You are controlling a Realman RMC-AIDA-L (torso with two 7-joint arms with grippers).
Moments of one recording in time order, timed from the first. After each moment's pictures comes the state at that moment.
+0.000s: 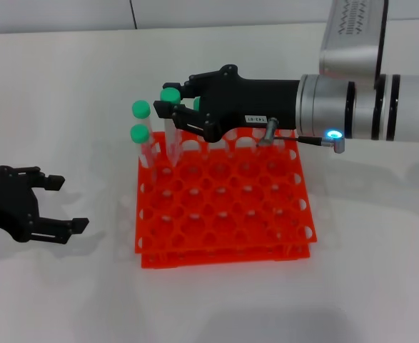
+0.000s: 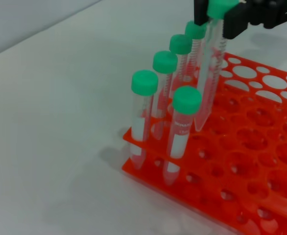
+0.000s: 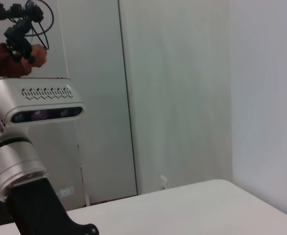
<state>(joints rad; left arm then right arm) -0.31 -2.08 0.89 1.24 2.26 1.64 -1.67 0.59 2.03 -1.74 -0.88 -1.15 -0.92 1.39</state>
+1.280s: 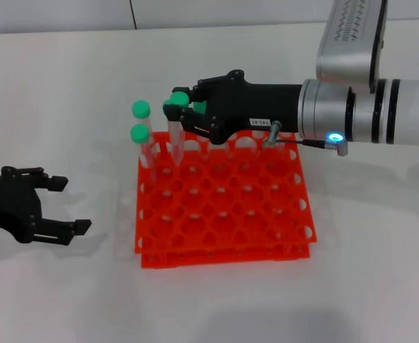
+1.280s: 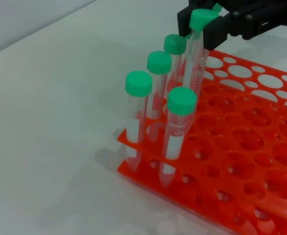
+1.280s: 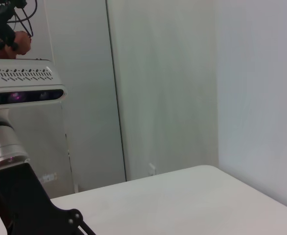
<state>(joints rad) -0.32 -2.08 0.90 1.24 2.26 1.64 -1.66 0.60 2.03 -1.74 -0.84 -1.15 -0.88 1.38</state>
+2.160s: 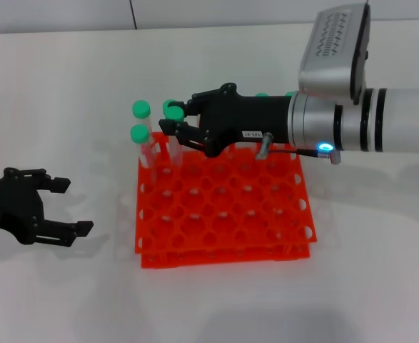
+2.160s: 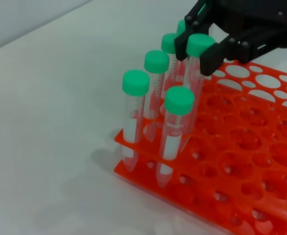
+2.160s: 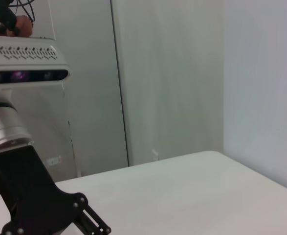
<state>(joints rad) -0.32 -2.08 0.90 1.22 2.26 1.64 -1.65 0.61 2.03 -1.80 -0.82 -1.14 -0.84 1.38</state>
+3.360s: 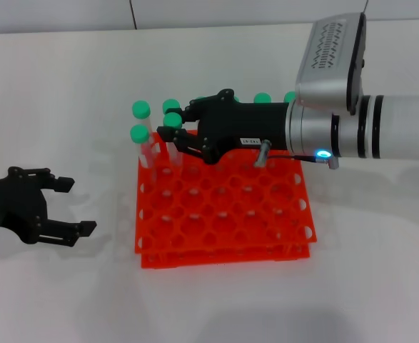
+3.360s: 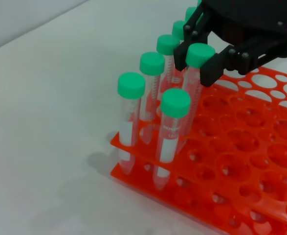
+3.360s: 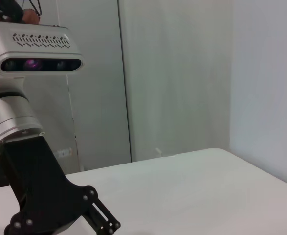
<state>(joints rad) -0.34 -2.08 0.90 1.21 2.26 1.64 -1.64 0.61 2.03 -1.84 -0.81 -1.10 -0.84 1.33</state>
